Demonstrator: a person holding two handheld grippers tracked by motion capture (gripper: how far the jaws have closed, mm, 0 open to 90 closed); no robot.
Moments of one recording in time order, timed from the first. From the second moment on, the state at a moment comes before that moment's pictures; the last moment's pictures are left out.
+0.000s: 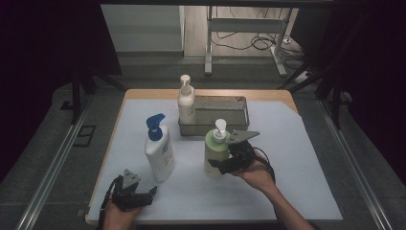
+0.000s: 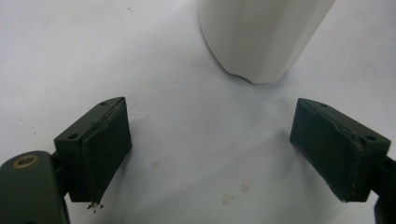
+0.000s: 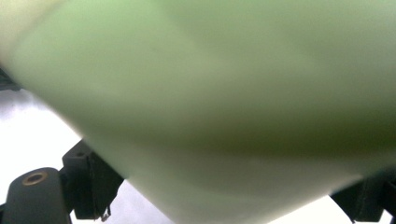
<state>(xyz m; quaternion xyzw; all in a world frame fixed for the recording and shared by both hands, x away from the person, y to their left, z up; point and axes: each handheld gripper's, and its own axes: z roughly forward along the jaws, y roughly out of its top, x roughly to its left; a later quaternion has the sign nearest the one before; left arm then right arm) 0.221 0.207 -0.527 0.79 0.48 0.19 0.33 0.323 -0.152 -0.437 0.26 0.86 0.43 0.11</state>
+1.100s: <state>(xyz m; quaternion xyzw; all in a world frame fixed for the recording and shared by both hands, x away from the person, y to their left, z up) 0.221 0.208 -0.527 0.79 0.48 0.19 0.33 0.331 -0.148 -0.394 0.27 0.86 0.42 0.12</state>
